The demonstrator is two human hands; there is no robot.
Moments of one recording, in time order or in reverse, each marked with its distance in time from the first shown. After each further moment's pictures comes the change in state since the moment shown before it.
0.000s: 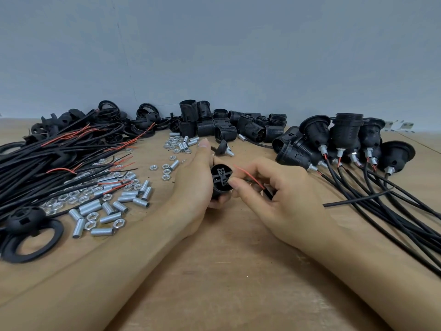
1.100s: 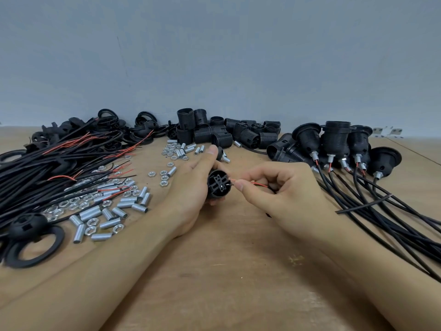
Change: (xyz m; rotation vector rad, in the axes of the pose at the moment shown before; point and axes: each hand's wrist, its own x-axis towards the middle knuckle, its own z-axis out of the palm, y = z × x) left_hand 0.005 0.002 -0.007 0.039 -0.114 0.102; right_hand 0.002 0.003 -0.014 0.358 -0.033 0.301
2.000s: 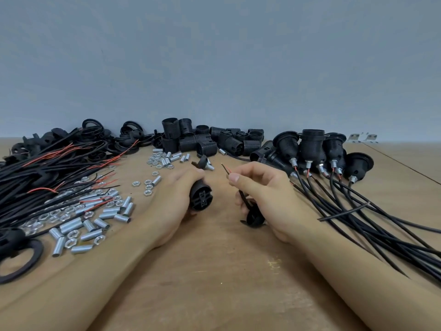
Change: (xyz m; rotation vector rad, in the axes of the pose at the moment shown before) left_hand -0.001 -0.001 -0.002 0.136 0.009 -0.025; right_hand 0.010 0.021 -0.007 0.296 0.126 0.308
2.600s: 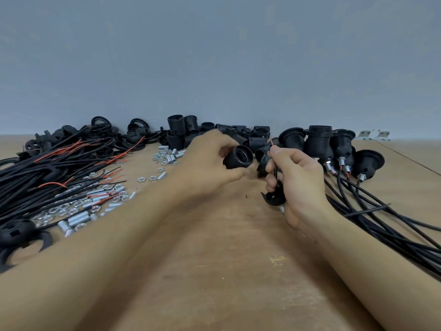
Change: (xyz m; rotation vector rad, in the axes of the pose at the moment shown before) left_hand 0.044 0.026 0.019 0.837 -0.125 0.581; right_hand 0.011 -0.008 -0.017 0.260 0.344 -0.020
